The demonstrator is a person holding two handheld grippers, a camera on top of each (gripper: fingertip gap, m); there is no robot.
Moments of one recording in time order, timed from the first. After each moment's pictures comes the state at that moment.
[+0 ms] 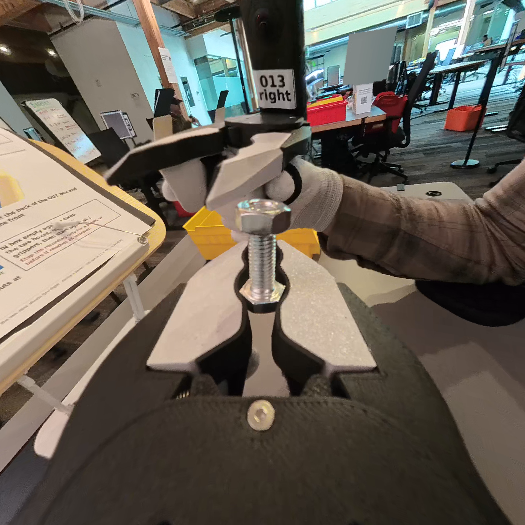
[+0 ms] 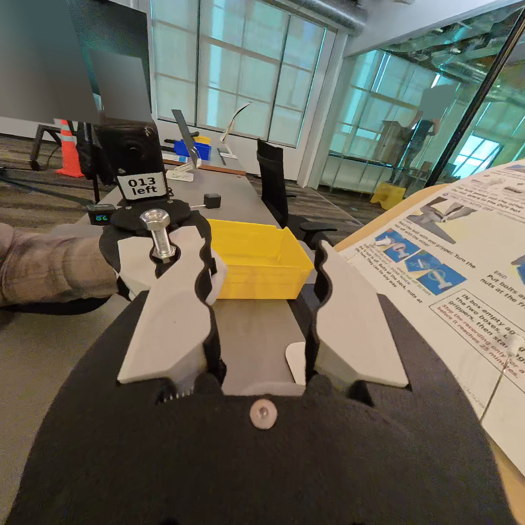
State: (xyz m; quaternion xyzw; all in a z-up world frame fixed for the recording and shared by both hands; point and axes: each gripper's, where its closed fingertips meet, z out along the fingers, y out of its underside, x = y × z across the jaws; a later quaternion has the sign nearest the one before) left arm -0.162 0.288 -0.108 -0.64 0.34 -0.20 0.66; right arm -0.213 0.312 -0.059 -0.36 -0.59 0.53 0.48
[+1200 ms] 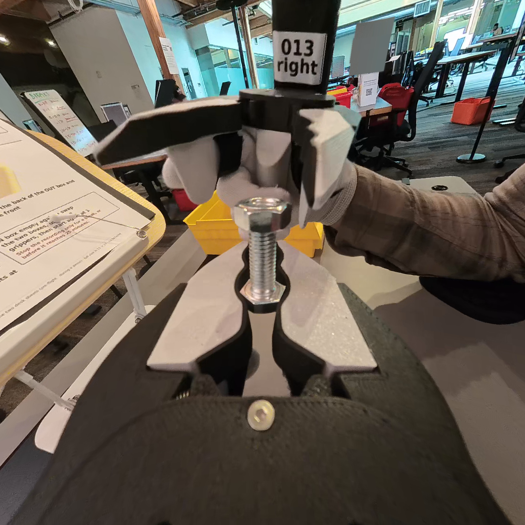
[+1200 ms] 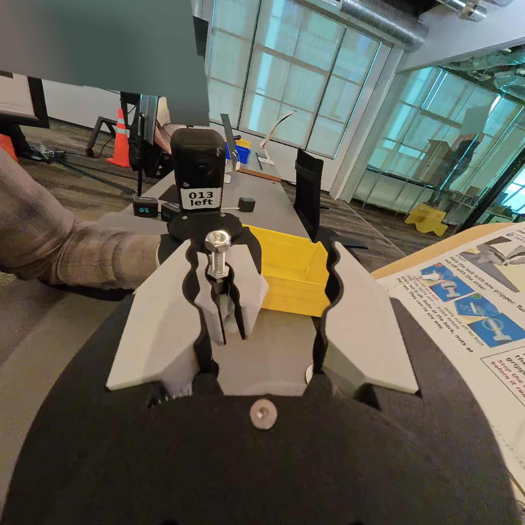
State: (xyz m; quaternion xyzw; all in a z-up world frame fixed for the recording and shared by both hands) left arm -0.161 0.290 -0.114 -0.65 0.34 -0.19 0.65; right arm -0.208 0.266 -0.055 -0.30 -0.63 0.55 0.46
